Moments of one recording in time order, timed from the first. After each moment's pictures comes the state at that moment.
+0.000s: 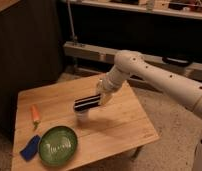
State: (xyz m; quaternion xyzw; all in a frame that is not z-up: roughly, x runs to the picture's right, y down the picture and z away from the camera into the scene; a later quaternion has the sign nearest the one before) arm 0.004 0.035 0.737 -0.31 -0.24 0.01 0.92
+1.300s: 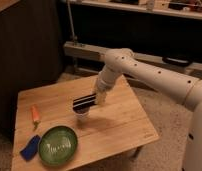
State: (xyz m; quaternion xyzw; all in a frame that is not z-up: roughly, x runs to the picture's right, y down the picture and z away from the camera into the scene) arm -0.012 0.028 0.747 -0.31 -0.21 0.00 0.93
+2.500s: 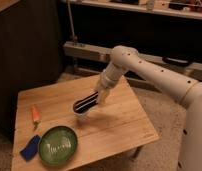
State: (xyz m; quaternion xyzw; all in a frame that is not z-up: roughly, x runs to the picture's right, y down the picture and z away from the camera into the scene) arm -0.003 0.022 0.748 -0.35 -0.25 0.03 0.91
